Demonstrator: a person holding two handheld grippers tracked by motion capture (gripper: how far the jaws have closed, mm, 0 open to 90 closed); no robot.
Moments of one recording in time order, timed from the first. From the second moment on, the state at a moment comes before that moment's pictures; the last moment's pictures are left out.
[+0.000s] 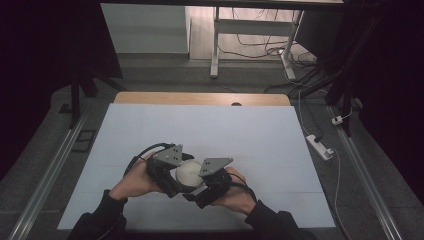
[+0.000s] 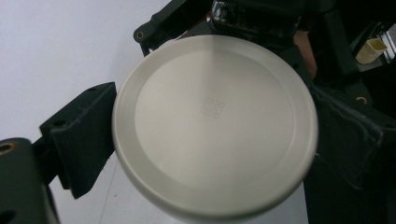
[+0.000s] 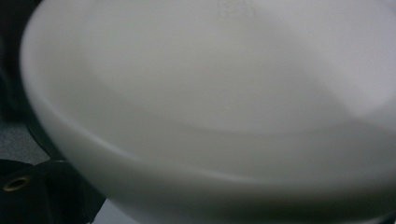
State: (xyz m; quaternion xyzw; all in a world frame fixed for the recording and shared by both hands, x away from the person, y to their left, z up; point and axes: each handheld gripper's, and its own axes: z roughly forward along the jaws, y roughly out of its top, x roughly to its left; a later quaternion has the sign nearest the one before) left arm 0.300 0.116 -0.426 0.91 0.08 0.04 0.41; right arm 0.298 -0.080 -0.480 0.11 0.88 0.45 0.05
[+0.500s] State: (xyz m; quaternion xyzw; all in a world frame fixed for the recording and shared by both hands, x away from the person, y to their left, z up) left arm 0.304 0.094 -0.433 0.88 0.23 0.11 0.40; right arm 0.311 -0.082 -0.486 0.21 0.87 0.43 0.11
